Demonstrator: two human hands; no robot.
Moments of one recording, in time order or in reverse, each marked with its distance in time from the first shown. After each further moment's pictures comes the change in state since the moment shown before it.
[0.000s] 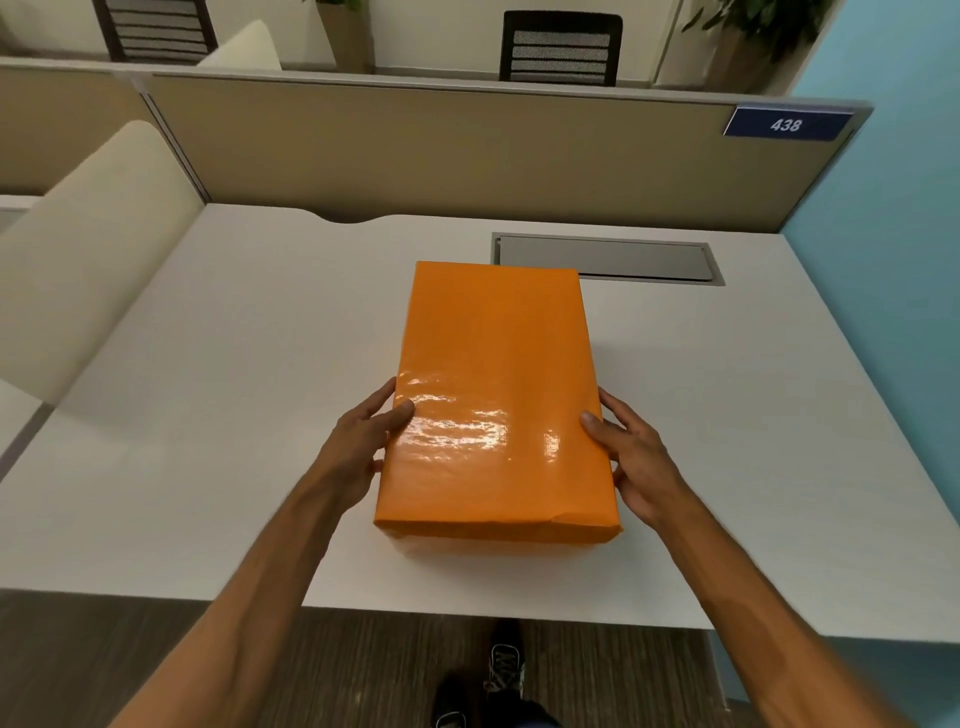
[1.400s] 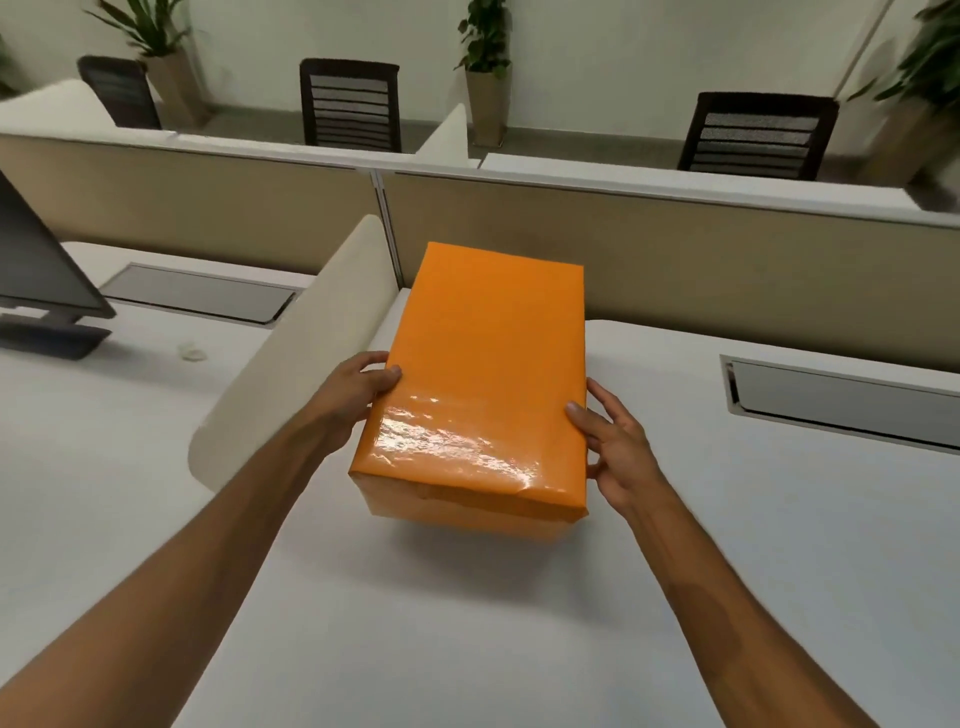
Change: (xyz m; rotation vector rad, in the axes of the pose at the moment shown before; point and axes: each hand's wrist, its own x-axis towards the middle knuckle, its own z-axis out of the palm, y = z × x) left_hand 0.175 0.189 -0.360 0.188 0.203 0.133; right_hand 0.226 -0.077 0.393 0.070 -0.133 -0.031
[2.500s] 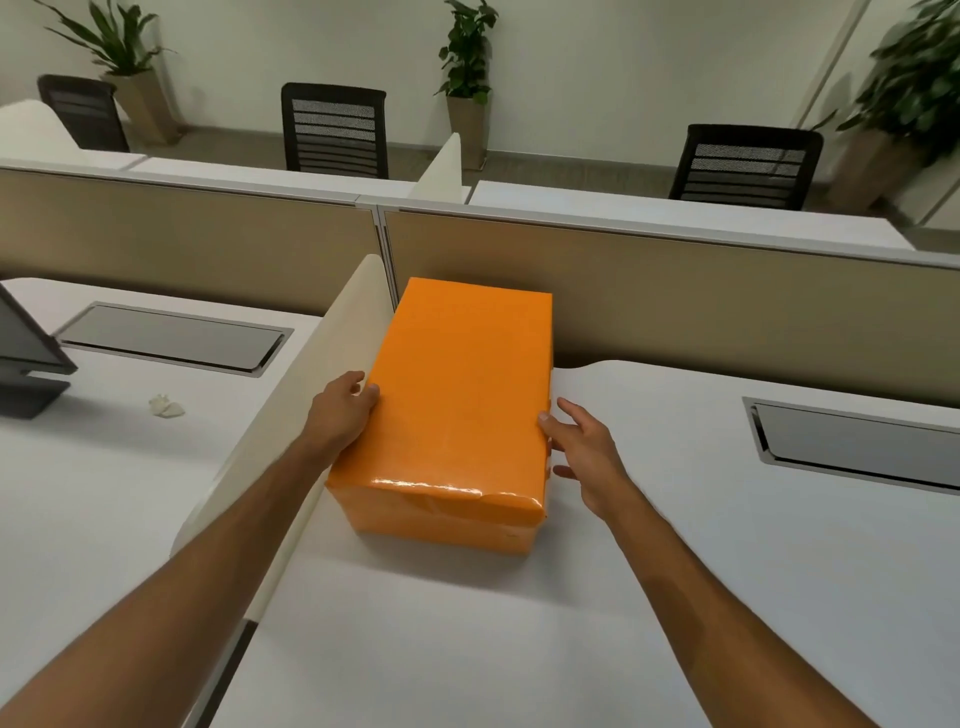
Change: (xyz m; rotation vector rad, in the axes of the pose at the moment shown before) left_hand 0.105 0.002 -0.049 0.368 0.176 0.091; right_hand 0.102 -0.003 0.081 -0.332 0.106 -0.049
